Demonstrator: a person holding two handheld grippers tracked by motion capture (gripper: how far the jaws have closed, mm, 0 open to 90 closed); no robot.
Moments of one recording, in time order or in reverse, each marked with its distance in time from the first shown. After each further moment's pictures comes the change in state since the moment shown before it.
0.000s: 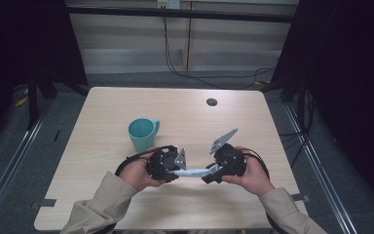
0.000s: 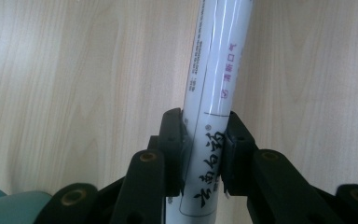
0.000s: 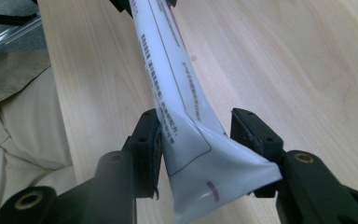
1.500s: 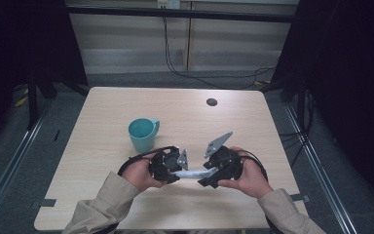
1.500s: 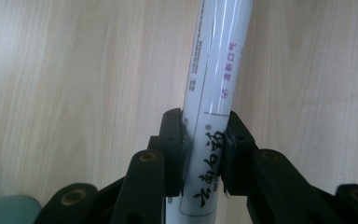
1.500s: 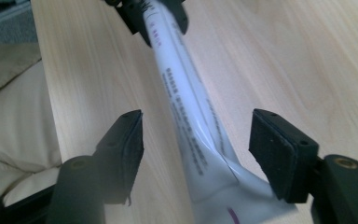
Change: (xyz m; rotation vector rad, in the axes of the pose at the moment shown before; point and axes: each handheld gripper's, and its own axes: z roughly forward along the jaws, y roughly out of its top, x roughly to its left) left arm 0.001 0.001 0.007 0.014 -0.043 -0.040; right arm 0.018 0.009 0.000 -0.001 -0.060 -0.071
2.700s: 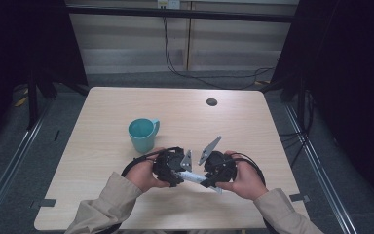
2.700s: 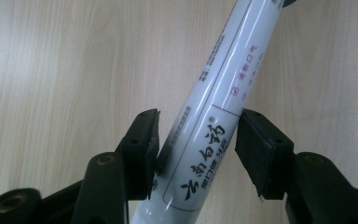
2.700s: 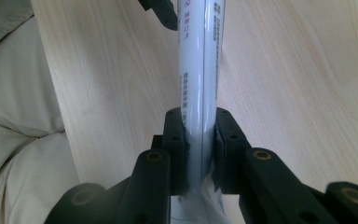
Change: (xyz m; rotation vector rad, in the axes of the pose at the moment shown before) left arm 0.001 0.010 0.008 -0.024 0.048 0.091; right arm 0.010 0.005 0.012 0.171 0.005 -0.024
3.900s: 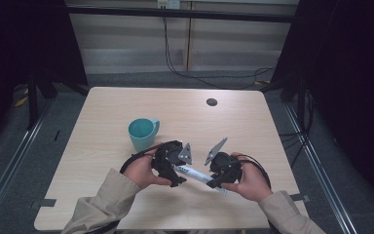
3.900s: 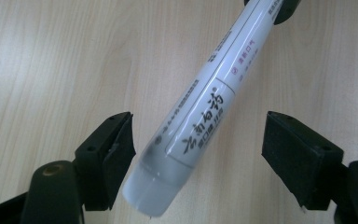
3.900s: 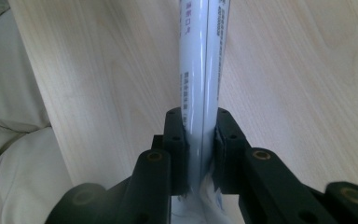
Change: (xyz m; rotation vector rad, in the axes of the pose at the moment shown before) left arm 0.009 0.004 -0.012 -0.070 -0.001 -0.043; right arm -0.006 -0.016 0.000 0.027 -0.029 0.048
